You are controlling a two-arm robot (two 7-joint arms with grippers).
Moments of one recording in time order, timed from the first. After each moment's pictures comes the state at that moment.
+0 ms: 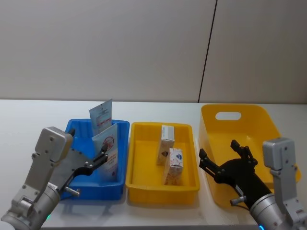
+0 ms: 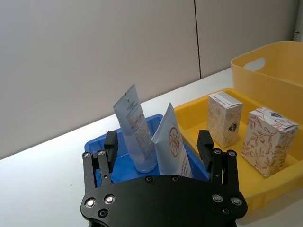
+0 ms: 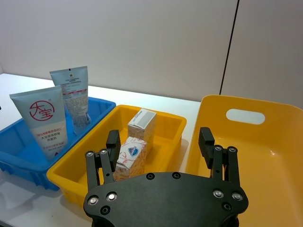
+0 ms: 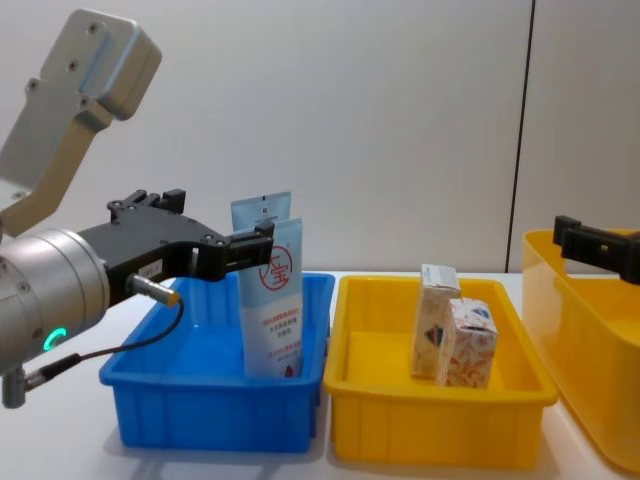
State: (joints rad) left arm -0.24 0.38 0.45 -1.63 -0.20 0.01 -0.01; right arm -0.01 0.34 -0.23 -1.77 0.29 0.03 0.07
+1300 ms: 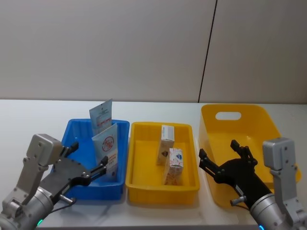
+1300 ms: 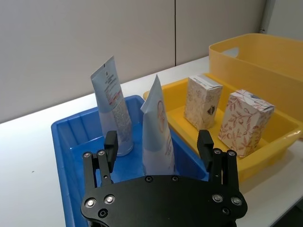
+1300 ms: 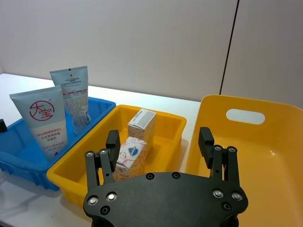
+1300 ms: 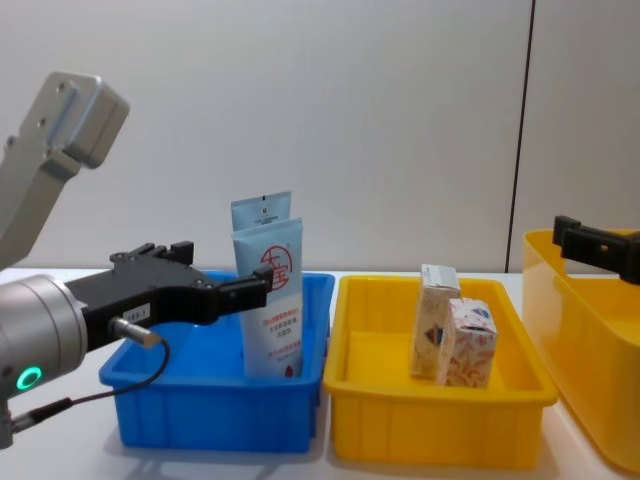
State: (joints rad) left arm -0.26 0.38 0.41 -1.50 -0.33 -0.02 -0.22; right arm -0.01 0.34 -0.23 -1.77 0.29 0.03 0.07
